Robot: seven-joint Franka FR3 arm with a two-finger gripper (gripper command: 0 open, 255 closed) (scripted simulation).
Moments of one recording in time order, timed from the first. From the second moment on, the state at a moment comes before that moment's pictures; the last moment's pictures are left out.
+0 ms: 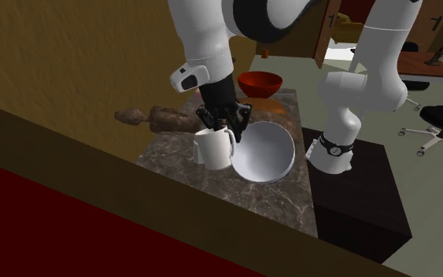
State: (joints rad) arm -0.08 0.01 -0.64 -1.94 0.08 1.72 -0.79
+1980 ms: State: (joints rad) arm -0.13 -0.24 -0.66 -1.87 -0.08 1.45 -0.82
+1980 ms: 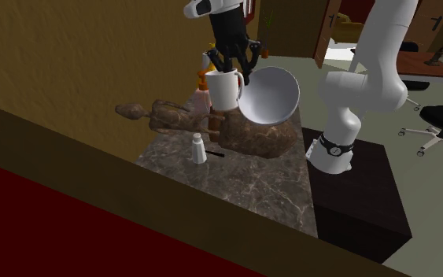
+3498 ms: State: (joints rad) arm -0.38 -0.64 -0.84 -2.02 -0.47 1.32 -1.17
